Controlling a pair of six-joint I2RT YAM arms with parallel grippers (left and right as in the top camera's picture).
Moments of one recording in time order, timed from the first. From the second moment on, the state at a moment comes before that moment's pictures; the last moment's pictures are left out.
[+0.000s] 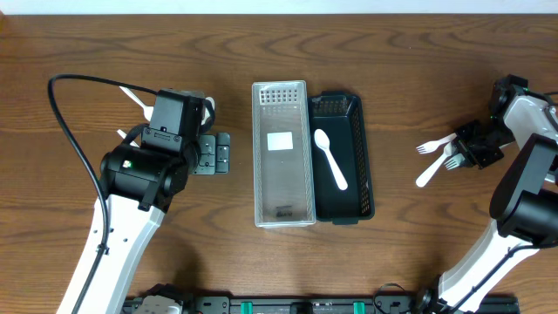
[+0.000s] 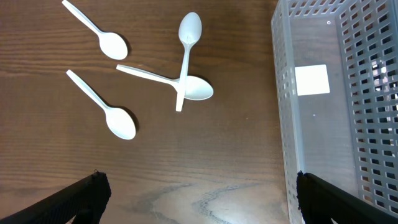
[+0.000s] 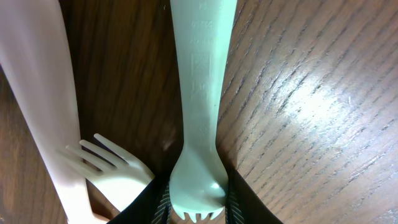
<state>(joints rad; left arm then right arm) -0.30 1.23 1.25 -1.07 -0.17 -0.20 -0.37 2.09 1.43 -0.97 -0.05 0.76</state>
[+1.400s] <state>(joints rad) -0.30 1.23 1.25 -1.07 -0.17 -0.20 0.43 1.87 1.39 -0.92 0.00 0.46</state>
